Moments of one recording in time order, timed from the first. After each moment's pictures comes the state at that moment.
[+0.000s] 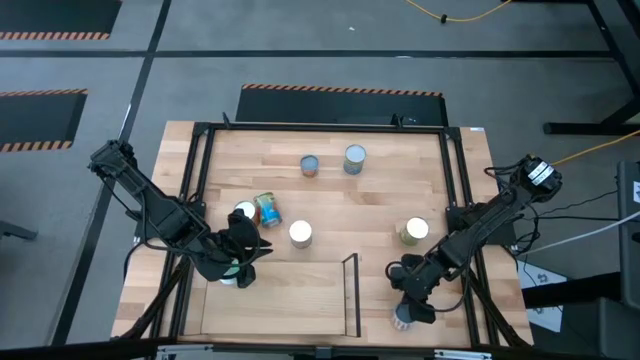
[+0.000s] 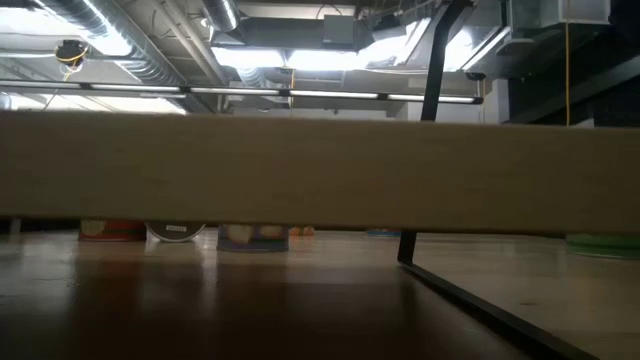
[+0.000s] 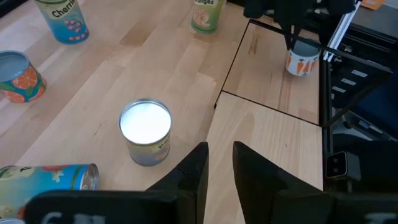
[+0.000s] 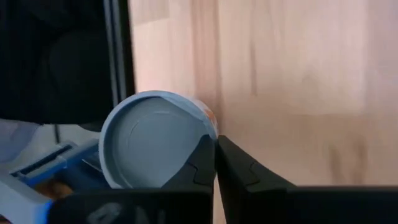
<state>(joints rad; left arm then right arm) -0.68 1.24 1.13 -0.70 -0.64 -0.85 0.71 1.45 0.79 -0.40 -0.16 0.88</state>
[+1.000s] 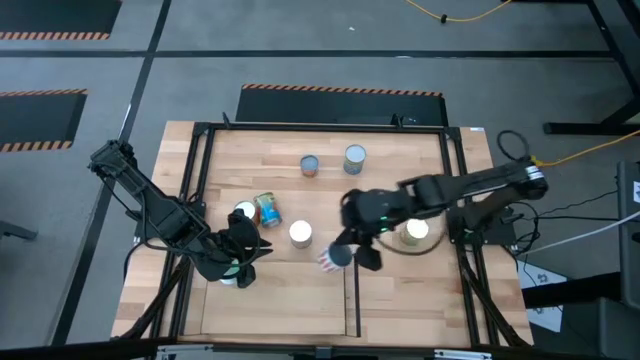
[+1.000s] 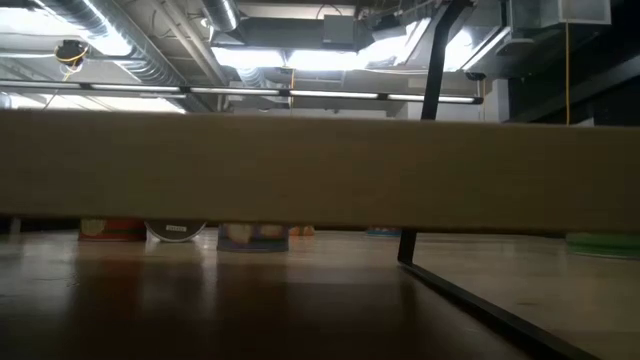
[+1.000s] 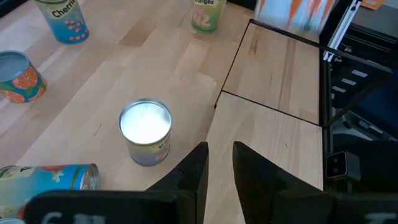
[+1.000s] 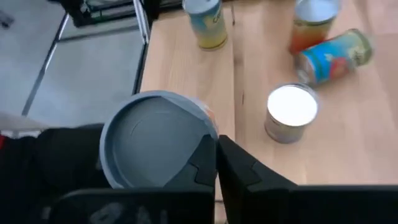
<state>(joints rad) -0.68 1.24 1.13 -0.70 -0.64 -0.85 0.26 1.58 1.54 -0.70 -0.08 0.31</state>
